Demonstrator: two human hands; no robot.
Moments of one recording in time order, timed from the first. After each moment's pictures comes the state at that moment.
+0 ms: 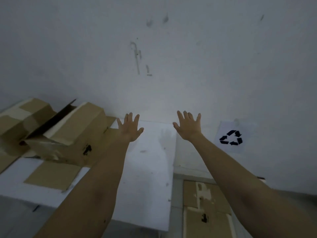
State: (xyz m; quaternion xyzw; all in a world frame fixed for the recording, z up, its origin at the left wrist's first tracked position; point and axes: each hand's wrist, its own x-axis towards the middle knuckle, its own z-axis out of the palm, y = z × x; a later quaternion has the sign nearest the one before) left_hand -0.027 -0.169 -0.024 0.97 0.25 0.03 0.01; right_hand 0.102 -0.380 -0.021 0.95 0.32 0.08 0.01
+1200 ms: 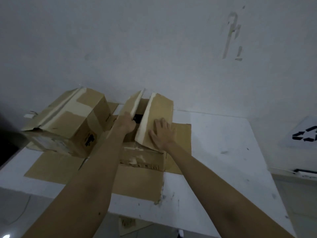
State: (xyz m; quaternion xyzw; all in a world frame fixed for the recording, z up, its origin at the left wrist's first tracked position) left_hand -0.160 0.244 -0.048 0.91 0.36 -0.01 0.22; right_hand -0.102 0.078 -0.090 0.91 0.35 -0.08 -0.19
